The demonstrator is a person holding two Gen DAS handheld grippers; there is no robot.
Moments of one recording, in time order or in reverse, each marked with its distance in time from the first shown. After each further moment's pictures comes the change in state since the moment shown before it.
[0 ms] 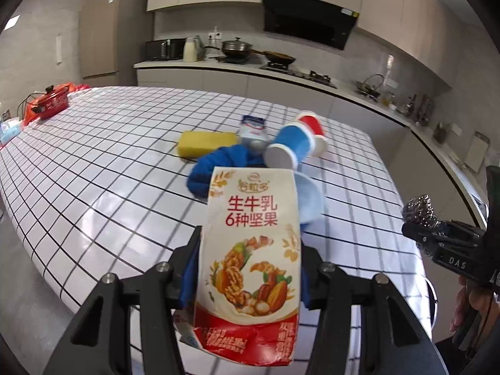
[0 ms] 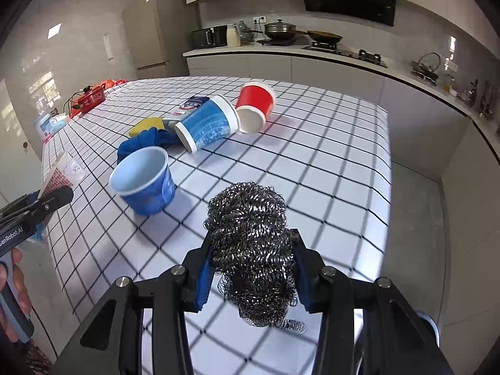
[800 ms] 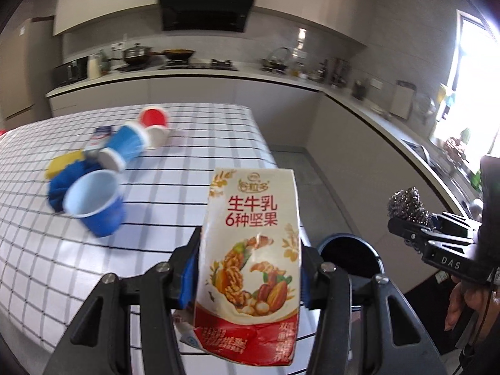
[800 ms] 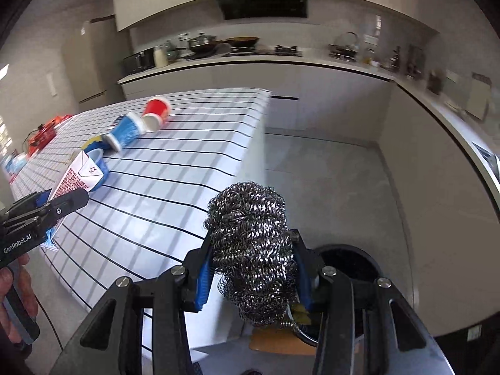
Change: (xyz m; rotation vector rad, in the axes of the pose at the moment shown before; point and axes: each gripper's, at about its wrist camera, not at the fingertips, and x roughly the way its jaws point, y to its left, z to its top) left arm -0.015 -0.171 -0.029 0.251 0.038 -0.311; right arm -0.134 -0.108 -0.101 0.227 -0.044 -0.242
